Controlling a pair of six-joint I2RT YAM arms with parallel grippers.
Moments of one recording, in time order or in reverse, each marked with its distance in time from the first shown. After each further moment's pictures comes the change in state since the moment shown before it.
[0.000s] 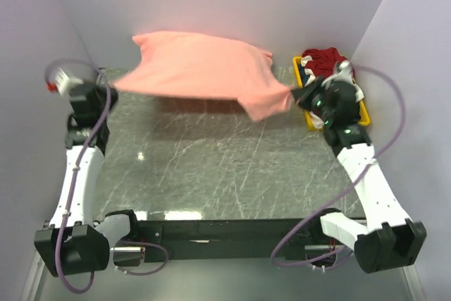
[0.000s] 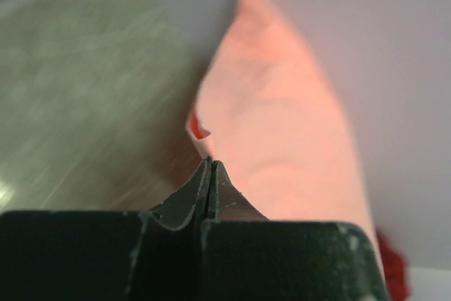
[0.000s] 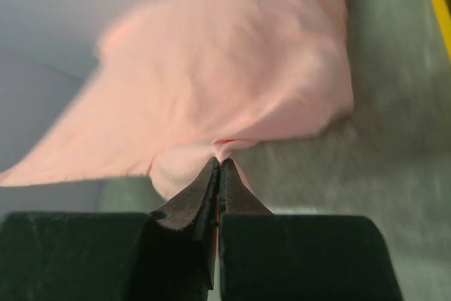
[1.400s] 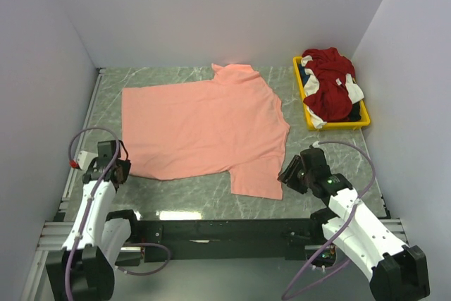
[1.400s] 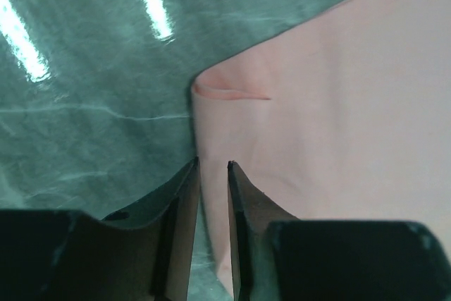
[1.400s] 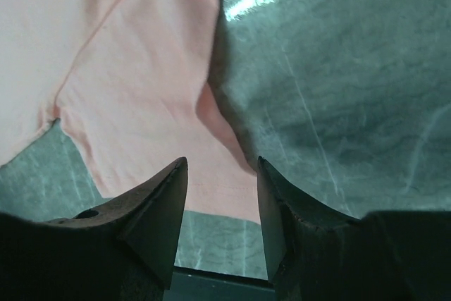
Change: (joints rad) left arm 0.010 -0.287 -0.619 -0.476 -0.175 -0.318; right arm 0.187 -0.337 -0.771 -0.348 0.055 0.172
